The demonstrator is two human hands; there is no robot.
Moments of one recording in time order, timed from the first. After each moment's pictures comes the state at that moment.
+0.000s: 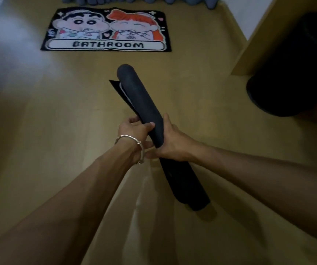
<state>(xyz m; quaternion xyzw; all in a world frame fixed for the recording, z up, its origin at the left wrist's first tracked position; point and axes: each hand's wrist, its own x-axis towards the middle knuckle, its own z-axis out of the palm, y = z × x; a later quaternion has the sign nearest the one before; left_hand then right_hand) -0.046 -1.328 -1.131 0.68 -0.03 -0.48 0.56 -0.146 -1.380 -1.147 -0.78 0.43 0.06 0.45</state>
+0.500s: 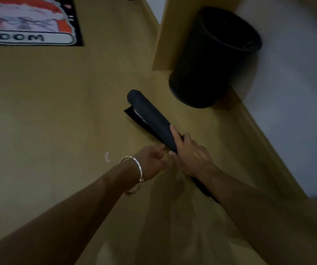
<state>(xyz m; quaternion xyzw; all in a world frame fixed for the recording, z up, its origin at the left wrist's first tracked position) -0.232 -1.404 -1.157 0.58 -0.43 -0.66 0.21 -0.389 -1.454 -1.192 -0.82 0.55 0.14 0.05</state>
